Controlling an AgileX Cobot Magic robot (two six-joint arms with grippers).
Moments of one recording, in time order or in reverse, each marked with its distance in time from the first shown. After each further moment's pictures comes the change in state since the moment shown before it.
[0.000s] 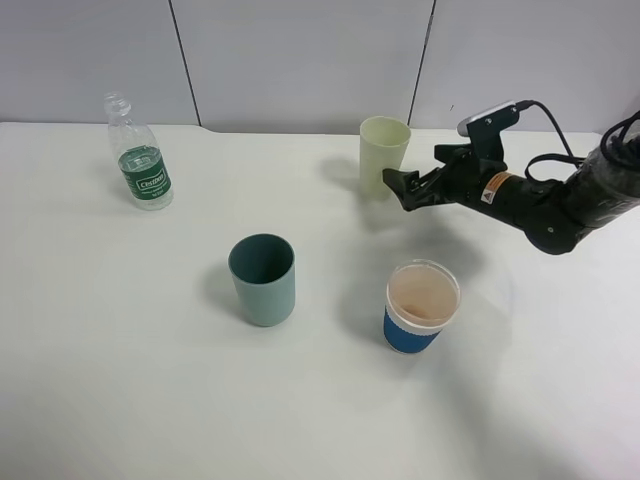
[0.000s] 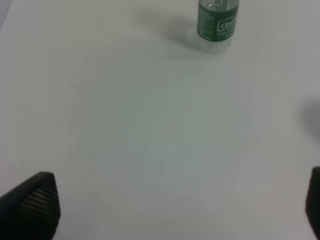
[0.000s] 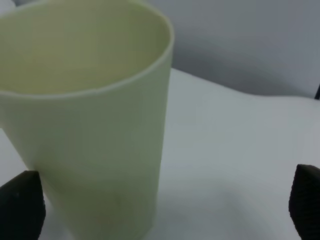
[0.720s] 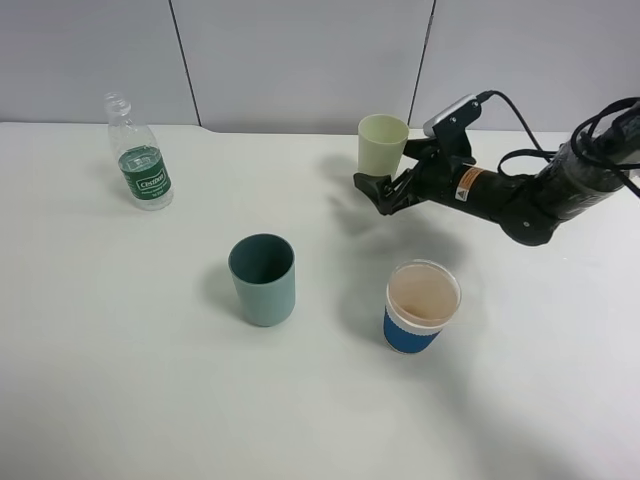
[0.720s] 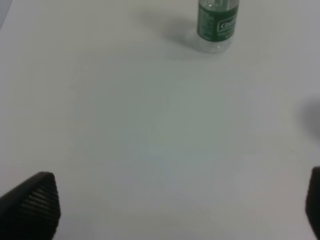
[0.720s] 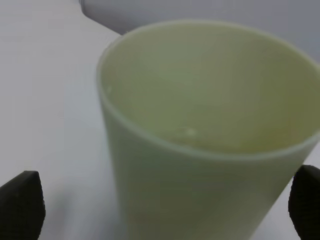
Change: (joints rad) left arm 0.000 0.000 0.000 0.000 0.000 0.000; right arm 0.067 0.045 -0.087 -0.089 0.013 -0.016
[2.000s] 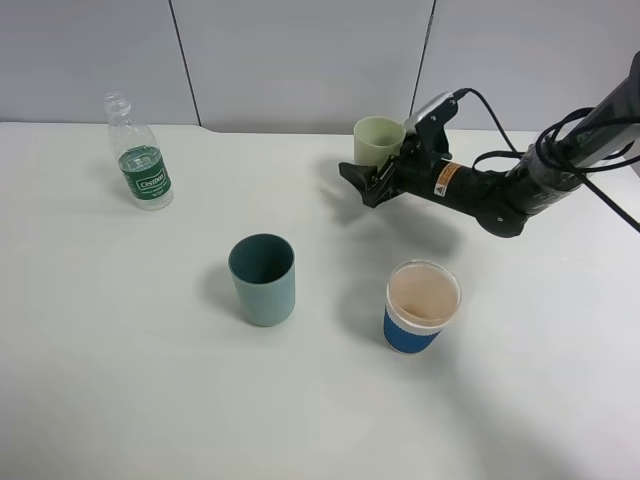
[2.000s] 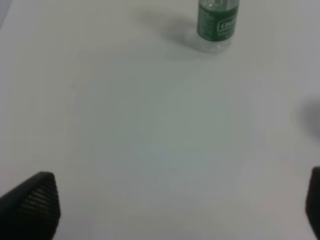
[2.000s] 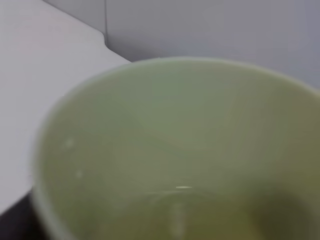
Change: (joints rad) left arm 0.000 0.000 0.000 0.000 0.000 0.000; right arm 0.016 0.116 -0.155 -0.076 -0.070 0.083
